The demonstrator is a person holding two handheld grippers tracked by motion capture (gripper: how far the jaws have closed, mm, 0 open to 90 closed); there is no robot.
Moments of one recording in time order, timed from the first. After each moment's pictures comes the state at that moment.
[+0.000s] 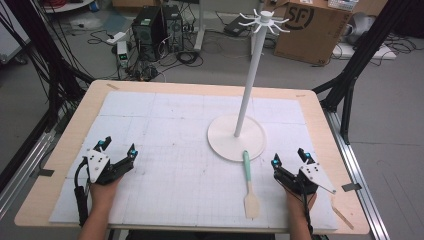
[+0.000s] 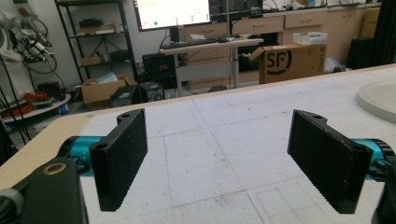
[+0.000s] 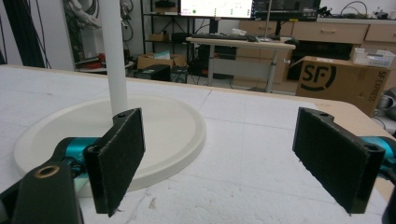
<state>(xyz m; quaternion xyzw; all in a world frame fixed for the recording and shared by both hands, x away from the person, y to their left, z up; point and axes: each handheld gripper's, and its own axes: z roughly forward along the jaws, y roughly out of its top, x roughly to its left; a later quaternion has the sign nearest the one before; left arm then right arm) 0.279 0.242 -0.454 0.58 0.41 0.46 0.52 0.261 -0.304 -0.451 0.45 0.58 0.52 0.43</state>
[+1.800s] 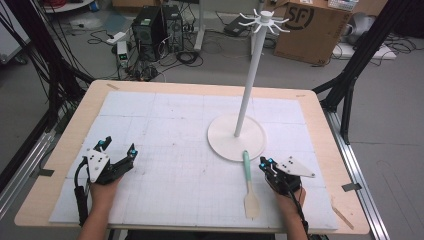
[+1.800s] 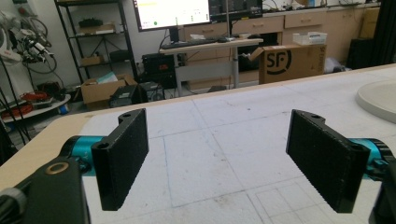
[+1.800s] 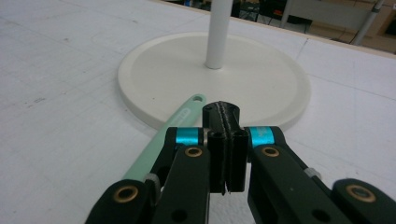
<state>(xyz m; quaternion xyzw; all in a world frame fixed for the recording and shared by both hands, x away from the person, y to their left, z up) 0.280 0.242 -0.453 0.58 0.42 0.46 0.52 0.268 -0.266 -0.446 0.40 0.72 0.47 0.30</state>
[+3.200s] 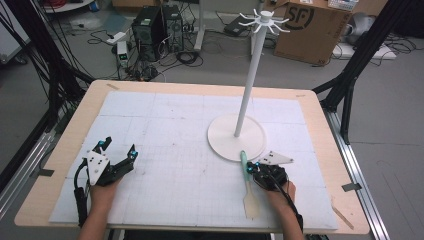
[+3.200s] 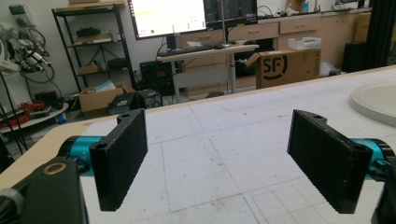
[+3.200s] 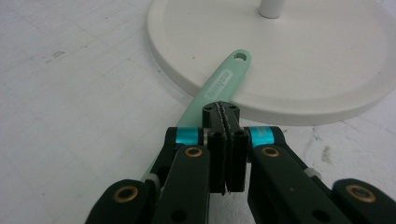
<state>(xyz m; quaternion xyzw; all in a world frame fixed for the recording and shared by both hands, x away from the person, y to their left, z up) 0.276 0.242 -0.454 0.58 0.40 0.47 0.53 0.288 -0.237 -0.449 0.40 0.80 0.40 0.21</state>
